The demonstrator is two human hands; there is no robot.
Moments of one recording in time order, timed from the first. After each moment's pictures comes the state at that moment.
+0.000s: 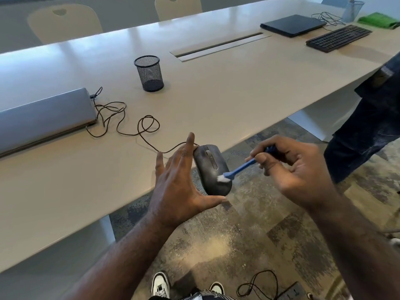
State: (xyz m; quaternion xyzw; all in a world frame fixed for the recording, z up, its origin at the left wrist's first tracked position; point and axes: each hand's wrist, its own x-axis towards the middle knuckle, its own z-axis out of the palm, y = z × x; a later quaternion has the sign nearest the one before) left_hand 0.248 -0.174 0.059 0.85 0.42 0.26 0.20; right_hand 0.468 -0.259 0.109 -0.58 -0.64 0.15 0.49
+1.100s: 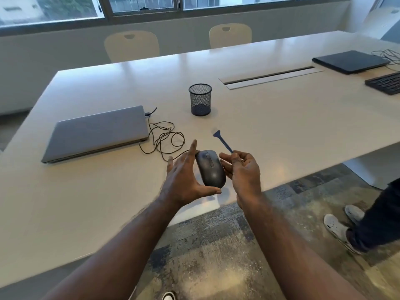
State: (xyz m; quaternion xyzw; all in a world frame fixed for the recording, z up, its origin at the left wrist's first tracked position) left_hand 0.193 -0.060 0.048 0.79 0.51 0.26 0.21; right_hand 0.354 -0.084 0.057 -0.55 -0.27 0.47 0.64
